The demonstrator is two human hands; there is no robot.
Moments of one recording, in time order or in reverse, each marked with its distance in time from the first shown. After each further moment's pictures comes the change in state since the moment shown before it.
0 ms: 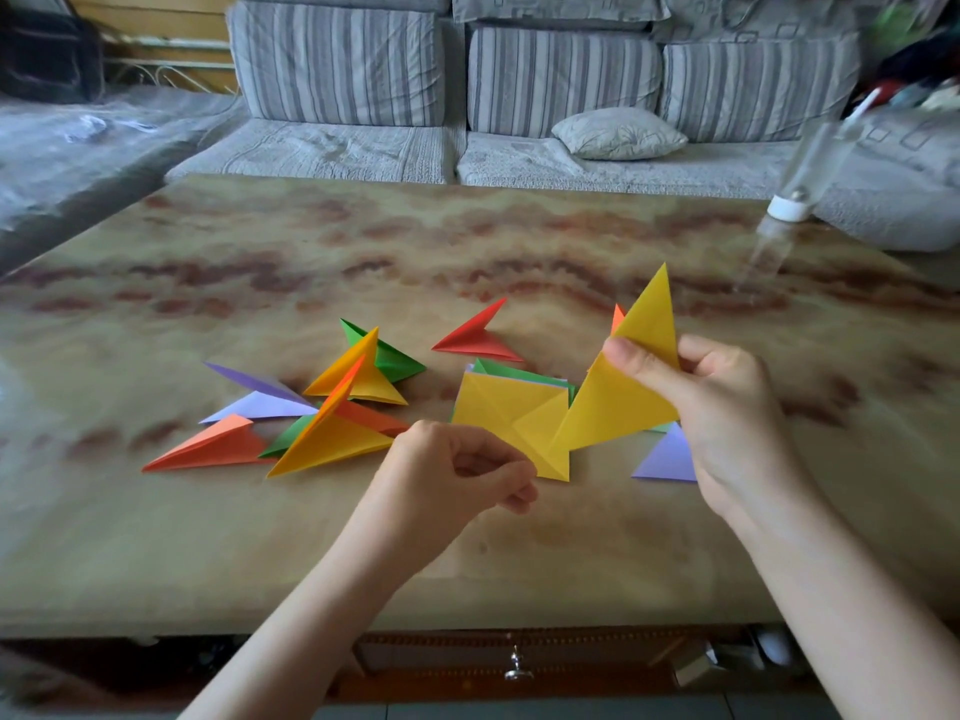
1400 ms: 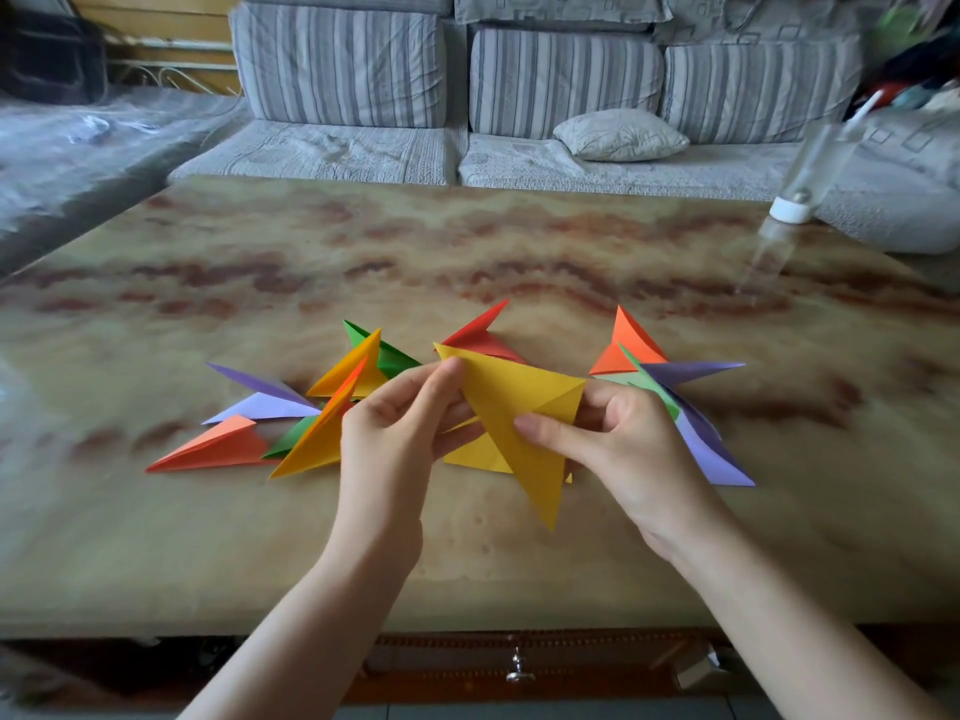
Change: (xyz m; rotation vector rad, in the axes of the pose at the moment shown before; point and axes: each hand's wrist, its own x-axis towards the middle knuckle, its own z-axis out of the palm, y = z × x) left_hand 0.007 0.009 -0.002 -0.647 0.433 -0.001; right_hand -0.023 0.013 0.033 -0.073 -0.278 0.077
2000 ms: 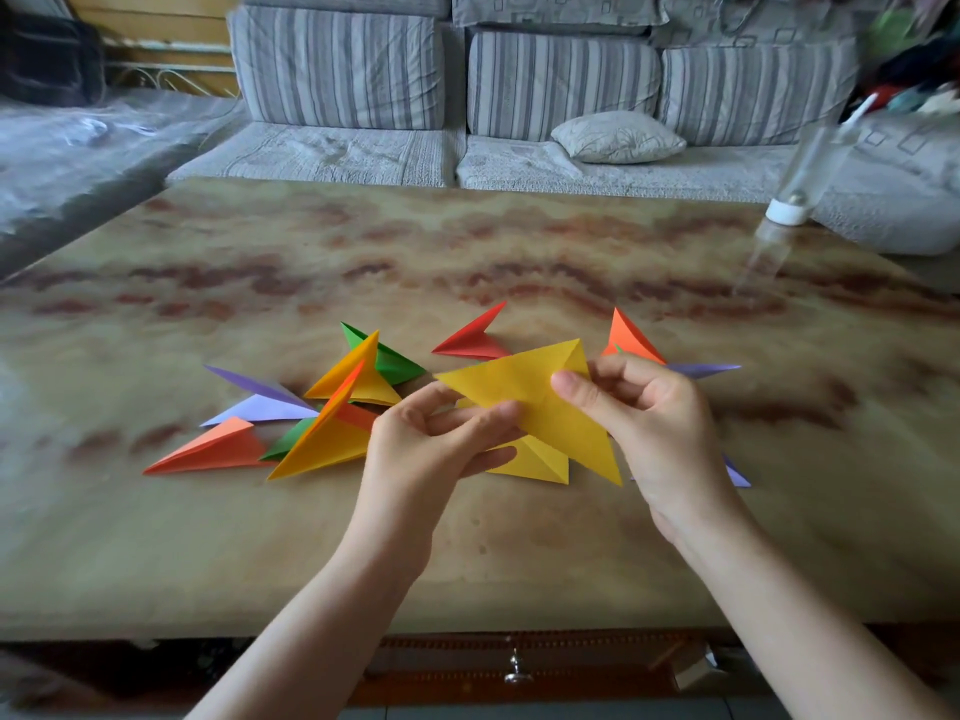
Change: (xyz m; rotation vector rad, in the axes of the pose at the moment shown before) left_hand -0.004 -0.002 0.004 0.028 -0.210 -0.094; right_hand 0.009 0.003 -0.011 0.005 0.220 -0.136
